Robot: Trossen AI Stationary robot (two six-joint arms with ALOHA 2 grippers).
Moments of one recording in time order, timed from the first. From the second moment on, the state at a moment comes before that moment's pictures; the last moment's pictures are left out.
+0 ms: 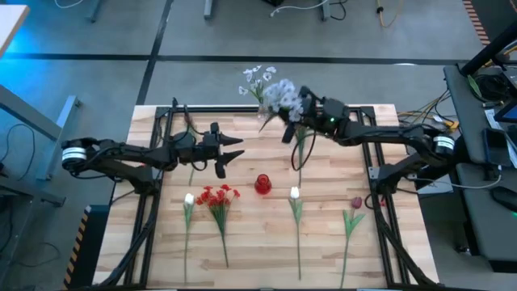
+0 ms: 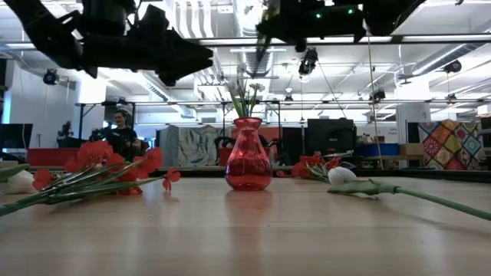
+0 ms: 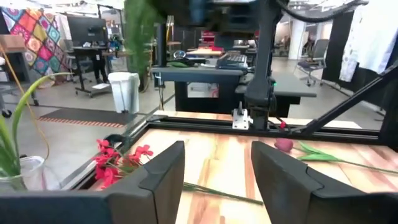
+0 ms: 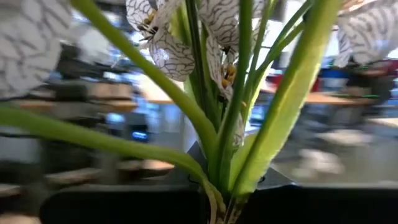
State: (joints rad) left arm 0.24 1.21 0.40 0.85 0.06 0.00; right arm -0.38 1.44 0.93 0.65 -0.04 -0.11
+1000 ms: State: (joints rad) left arm 0.24 1.11 0.28 0.85 -0.02 0.01; right arm -0.62 1.76 1.13 0.74 -0.05 -0.18
